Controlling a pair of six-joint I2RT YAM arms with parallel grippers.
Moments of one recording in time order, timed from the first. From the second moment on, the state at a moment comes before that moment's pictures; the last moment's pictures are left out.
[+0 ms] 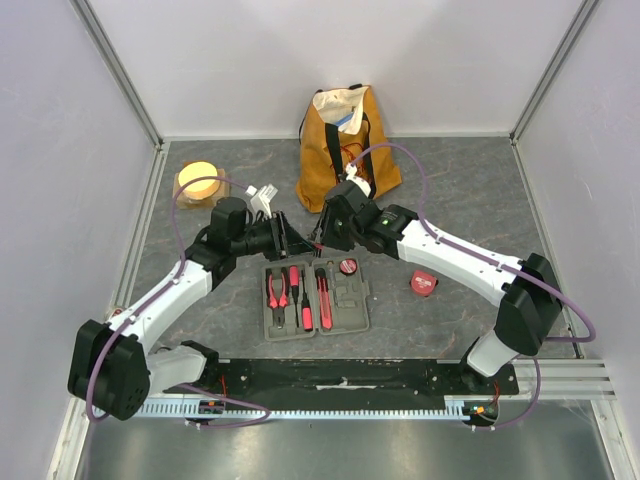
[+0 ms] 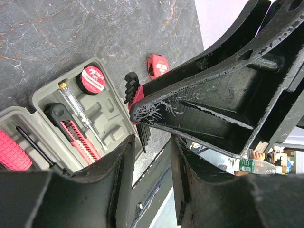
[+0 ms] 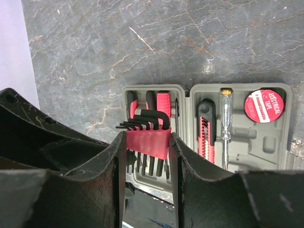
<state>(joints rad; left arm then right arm) -0.41 1.16 0.73 -0.05 0.66 -0.72 0.87 1.61 1.36 -0.52 0.14 0.94</state>
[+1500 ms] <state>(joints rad) -0.34 1.15 1.02 -0.14 0.70 -0.80 0.83 1.32 1.23 -0.15 0.12 0.91</state>
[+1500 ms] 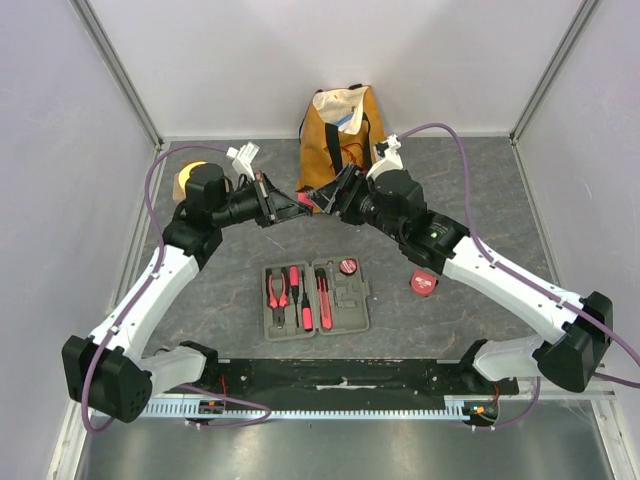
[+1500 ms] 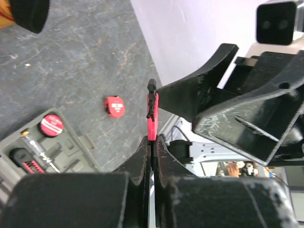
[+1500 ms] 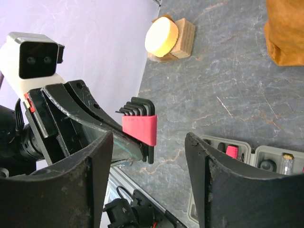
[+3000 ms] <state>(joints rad) -0.33 1.16 0.84 0.45 0.91 -1.50 0.80 1.24 1.16 0.02 0.01 0.93</state>
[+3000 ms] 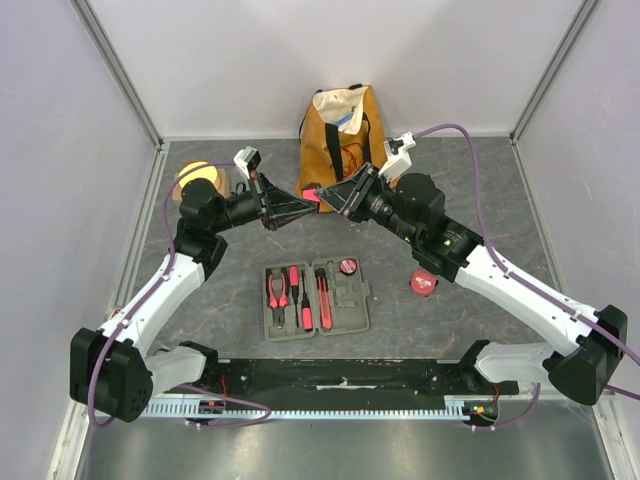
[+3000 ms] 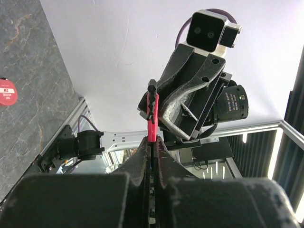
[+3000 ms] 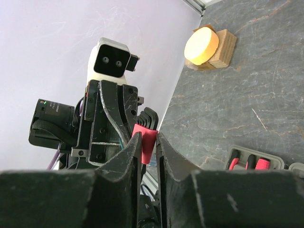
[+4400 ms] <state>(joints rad) -0.23 1.06 0.78 -0.44 0.51 -0.81 0.70 1.24 1.01 -0.30 0.04 0.81</state>
